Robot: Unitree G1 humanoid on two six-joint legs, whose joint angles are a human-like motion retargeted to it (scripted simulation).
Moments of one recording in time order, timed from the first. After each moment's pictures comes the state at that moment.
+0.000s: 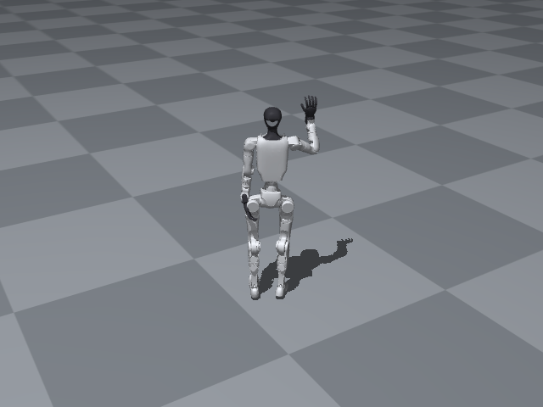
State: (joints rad) left arm -0.02 0.06 -0.09 1.57 0.11 0.37 -0.36; right arm -0.65 -0.91 -0.35 -0.32 -0.59 0.01 -0.82; waist -0.06 -0.05 -0.09; left_leg -0.01 -0.09 -0.04 0.01 -0.42 -0.01; right_leg -0.01 -0.08 -0.35 0.03 0.02 0.04
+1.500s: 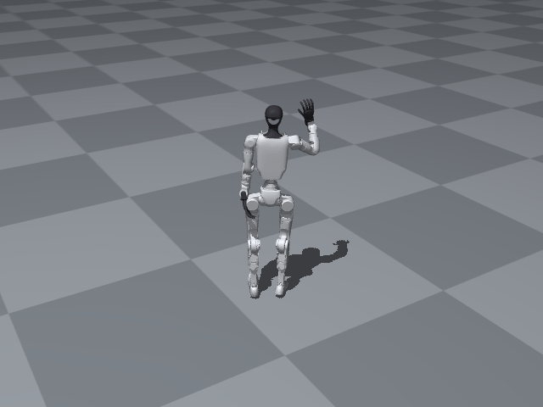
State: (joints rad) left arm 0.00 0.06 -0.12 1.57 0.11 0.37 -0.37; right arm -0.65 -0.84 -0.30 -0.32 -0.67 -0.28 -0.93; waist -0.10 -0.02 -0.10; left_leg 0.00 -0.07 0.01 0.01 -0.43 -0.02; right_leg -0.03 -0.07 -0.32 0.03 0.03 0.04
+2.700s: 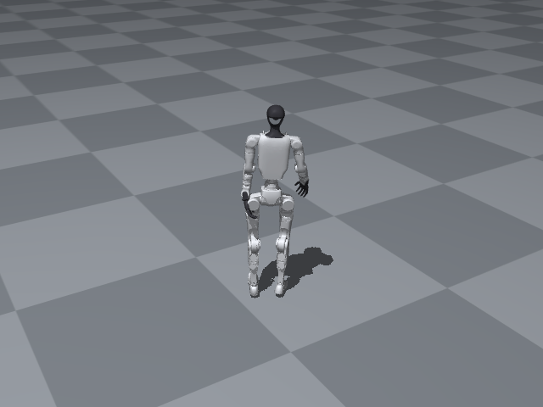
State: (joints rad) left arm 0.00 0.04 -0.12 1.57 0.09 0.37 -0.36; right arm -0.06 -0.25 -0.06 0.92 -0.69 -0.10 0.09; waist -0.09 0.00 -0.06; left_leg 0.01 -0.07 -0.04 0.00 -0.42 -0.03; right_leg 0.00 -0.07 -0.36 0.02 0.02 0.03
